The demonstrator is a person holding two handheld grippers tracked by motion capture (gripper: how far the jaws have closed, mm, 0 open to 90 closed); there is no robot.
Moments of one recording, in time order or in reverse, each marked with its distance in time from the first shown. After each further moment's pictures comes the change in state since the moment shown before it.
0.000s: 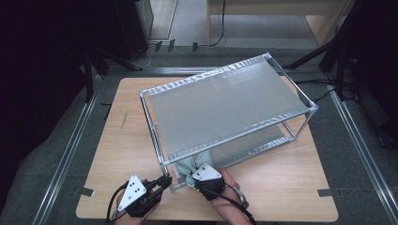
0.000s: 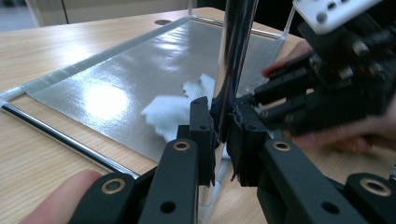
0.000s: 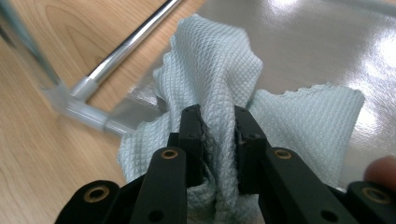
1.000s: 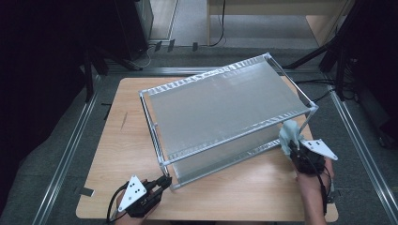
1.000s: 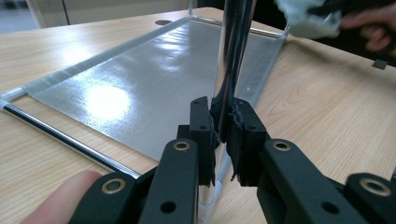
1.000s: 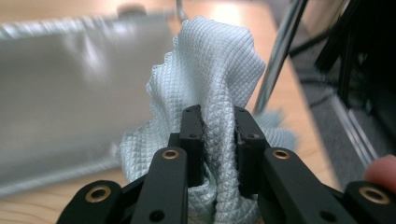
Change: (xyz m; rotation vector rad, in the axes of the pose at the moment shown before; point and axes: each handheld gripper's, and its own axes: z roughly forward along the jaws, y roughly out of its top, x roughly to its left) left arm 0.000 -0.001 0.000 -0.002 0.003 0.007; right arm -0.212 -0.073 -0.133 -0.093 -0.582 0.452
